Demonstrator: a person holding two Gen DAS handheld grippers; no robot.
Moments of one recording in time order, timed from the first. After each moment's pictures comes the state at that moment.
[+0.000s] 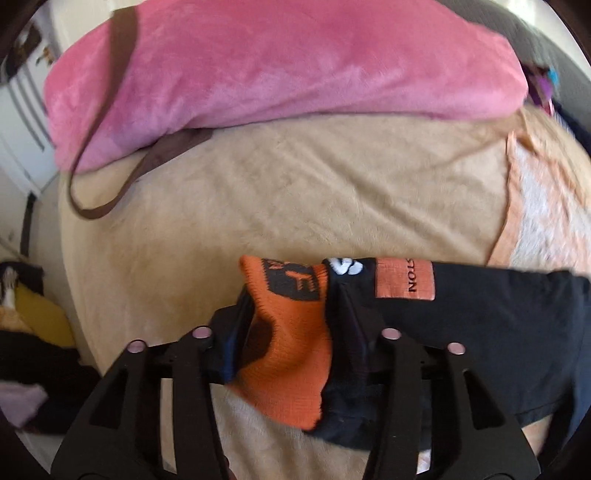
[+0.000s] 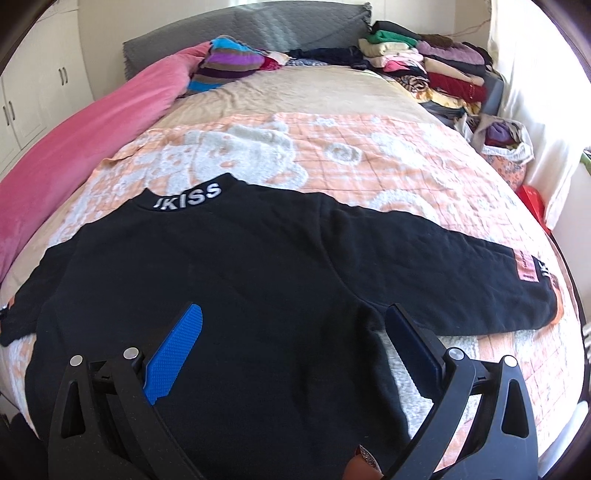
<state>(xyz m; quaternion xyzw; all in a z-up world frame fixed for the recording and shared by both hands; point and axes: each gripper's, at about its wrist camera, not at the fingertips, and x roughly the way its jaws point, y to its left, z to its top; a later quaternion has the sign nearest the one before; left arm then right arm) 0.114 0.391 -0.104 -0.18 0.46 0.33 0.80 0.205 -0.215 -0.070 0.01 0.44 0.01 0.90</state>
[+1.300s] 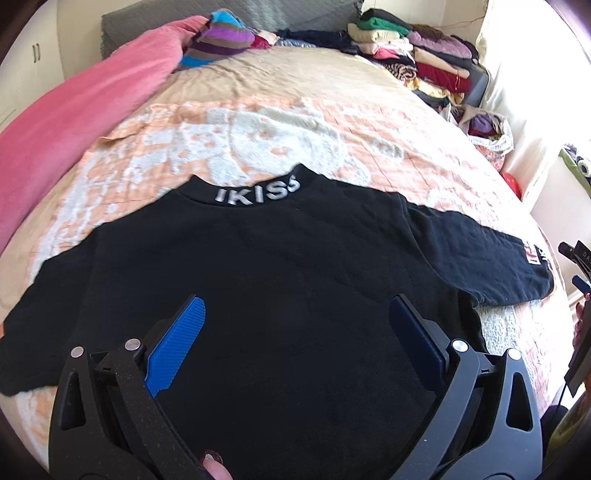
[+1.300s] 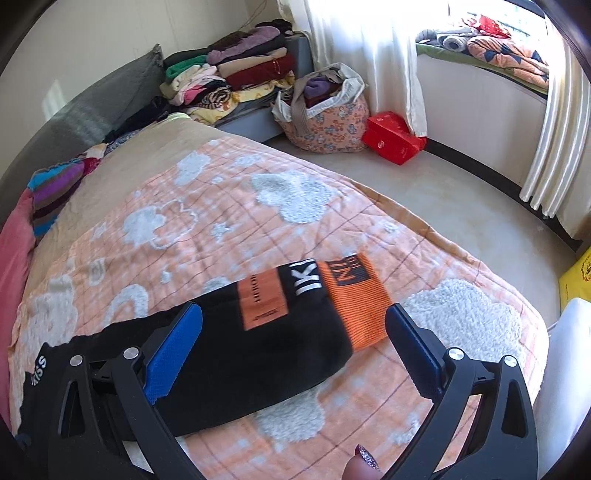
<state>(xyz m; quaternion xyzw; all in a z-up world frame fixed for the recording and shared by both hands) 0.228 -0.072 -0.062 -0.01 0.46 -0.07 0.88 0.187 -0.517 -0.077 0.20 0.38 -0.26 0.86</state>
